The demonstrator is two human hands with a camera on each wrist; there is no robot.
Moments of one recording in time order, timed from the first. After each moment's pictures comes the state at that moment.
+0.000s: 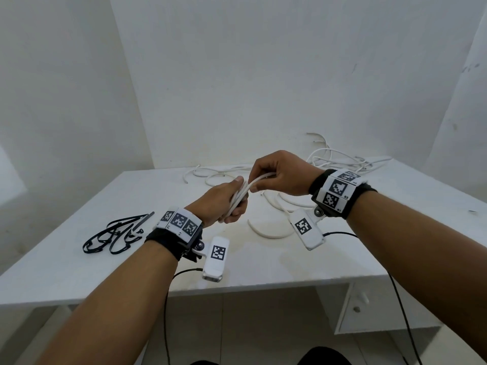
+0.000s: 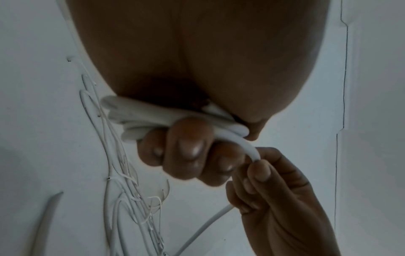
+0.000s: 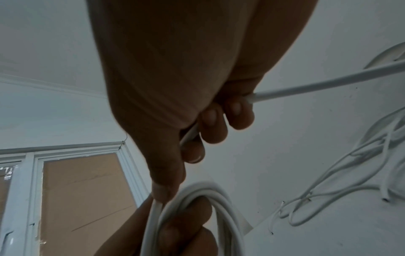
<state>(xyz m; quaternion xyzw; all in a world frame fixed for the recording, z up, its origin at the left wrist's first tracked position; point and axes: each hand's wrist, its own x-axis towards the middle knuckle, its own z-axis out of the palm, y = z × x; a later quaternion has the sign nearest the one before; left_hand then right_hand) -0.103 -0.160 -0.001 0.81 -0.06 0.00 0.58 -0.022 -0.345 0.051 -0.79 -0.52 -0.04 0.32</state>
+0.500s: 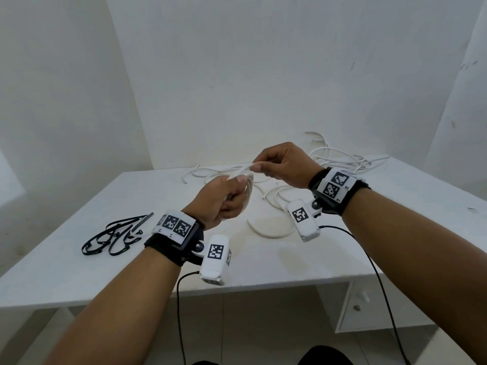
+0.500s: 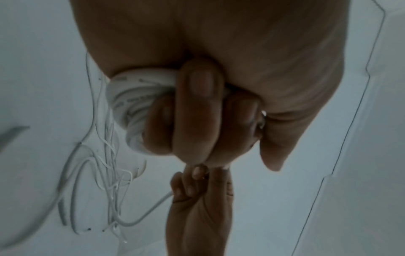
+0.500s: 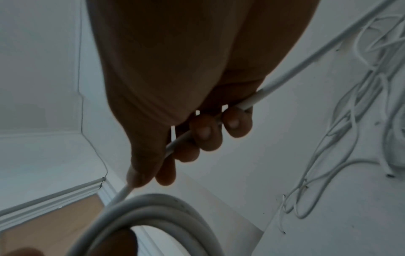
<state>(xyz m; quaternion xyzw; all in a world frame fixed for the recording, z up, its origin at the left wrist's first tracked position) -0.118 -0.168 0.009 0.68 -0.18 0.01 0.71 -0.003 -0.347 0.045 -0.73 -0.48 -0.02 0.49</state>
